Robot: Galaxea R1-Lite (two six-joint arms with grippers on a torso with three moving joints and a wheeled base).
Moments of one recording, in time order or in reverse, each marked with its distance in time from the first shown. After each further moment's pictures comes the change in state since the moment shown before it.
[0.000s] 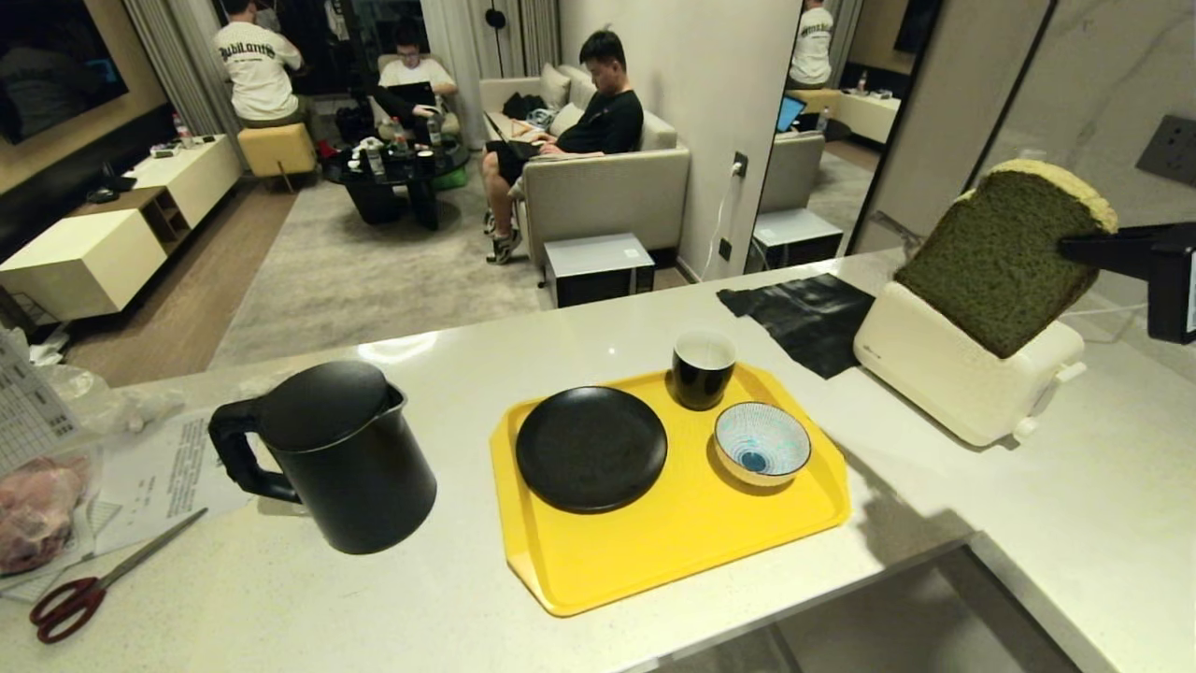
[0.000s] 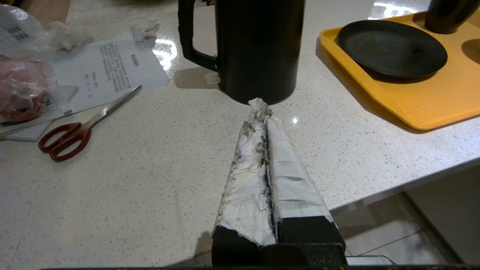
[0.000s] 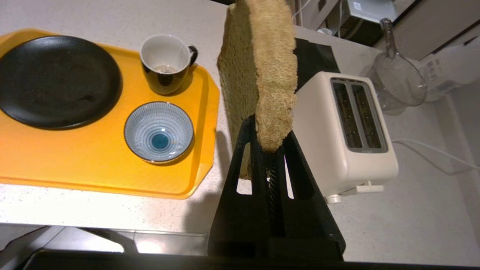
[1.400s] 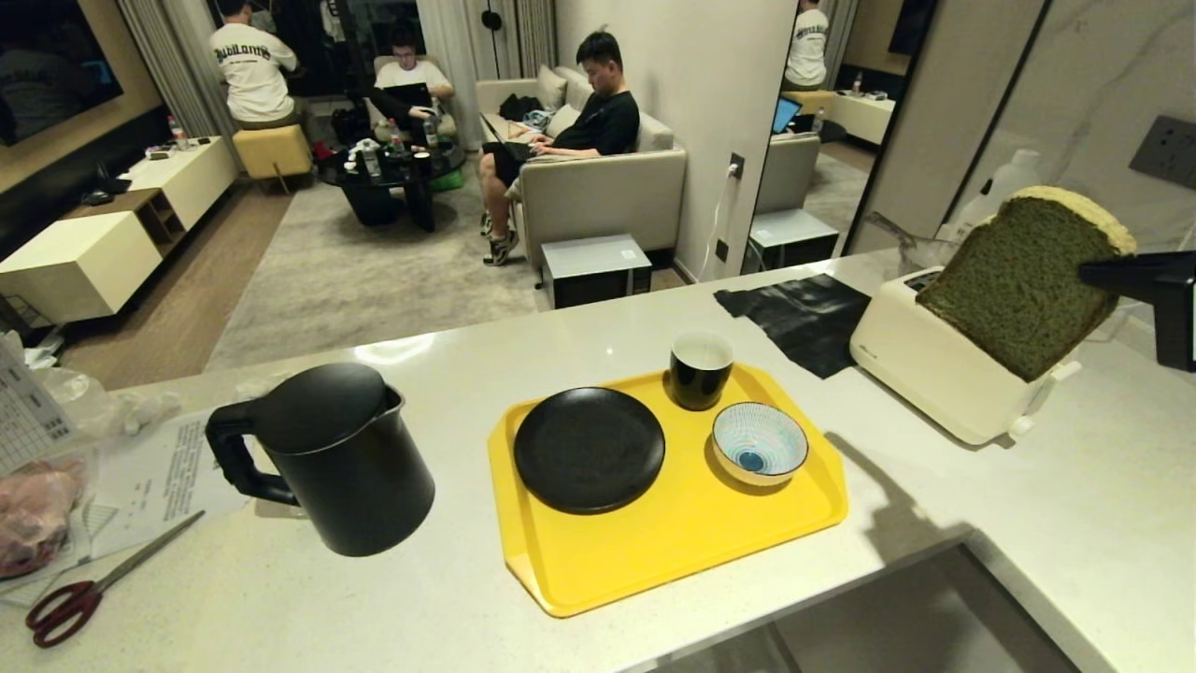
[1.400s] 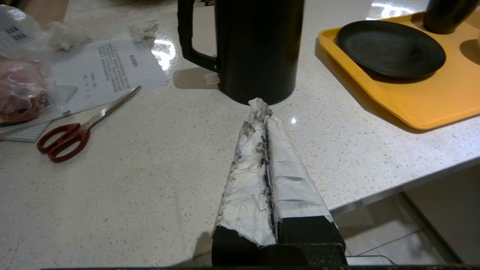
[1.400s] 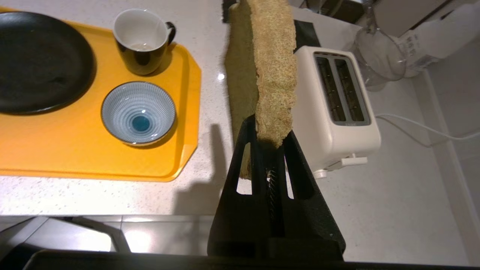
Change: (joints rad) left arm 0.000 0.000 0.000 0.000 0.000 0.000; right arm 0.002 -0.019 0.057 -0.001 -0.086 -0.009
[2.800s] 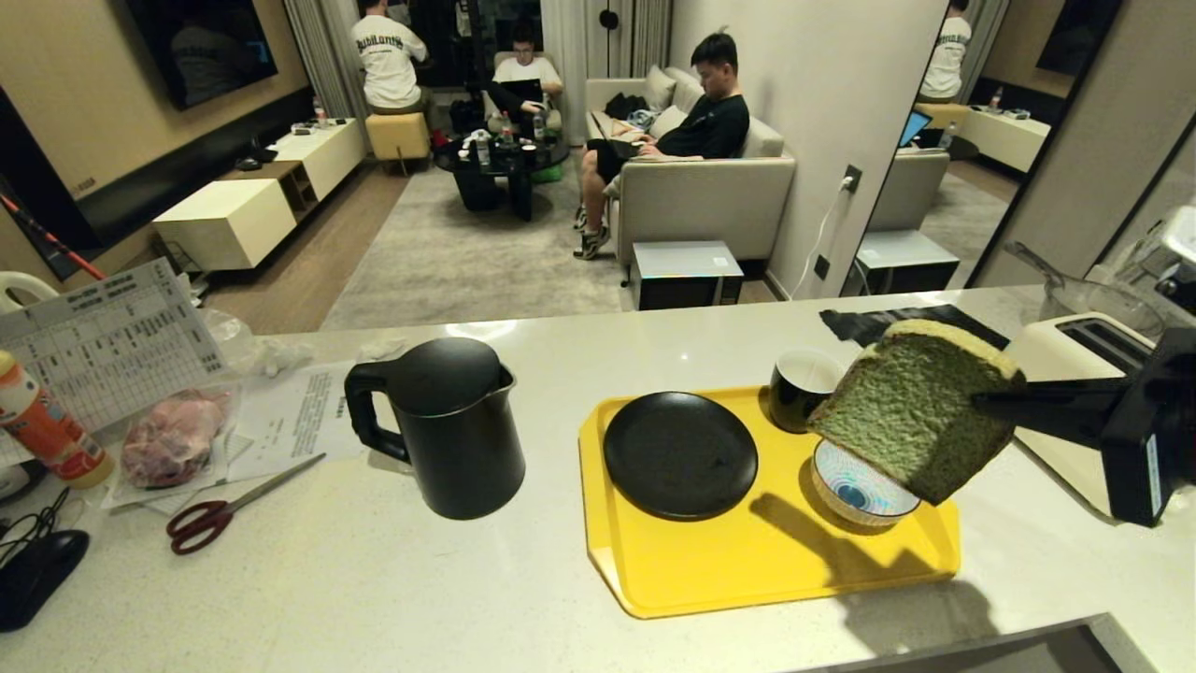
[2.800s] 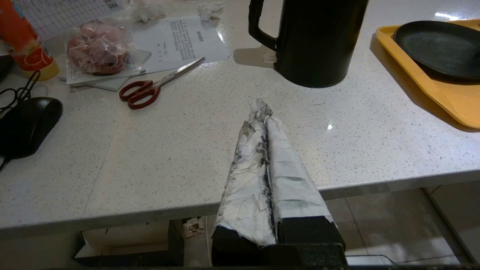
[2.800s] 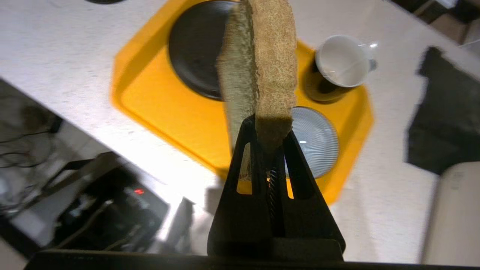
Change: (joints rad) left arm 0.000 0.000 0.000 0.000 0.000 0.000; right arm 0.130 -0.038 0.203 0.004 0.252 0.003
